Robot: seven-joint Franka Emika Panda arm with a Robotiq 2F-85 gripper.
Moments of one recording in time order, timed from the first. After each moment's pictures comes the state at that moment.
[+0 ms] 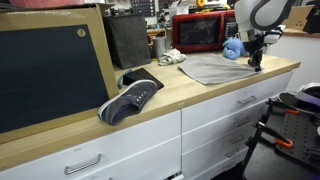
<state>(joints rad) -0.23 -0.06 -0.22 -2.64 -0.55 2.35 0.02</state>
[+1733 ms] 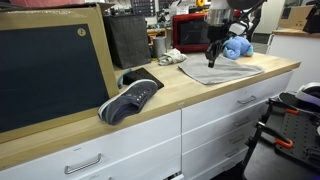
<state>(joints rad) 0.01 -0.15 0.01 -2.60 -0.07 2.53 0.03</state>
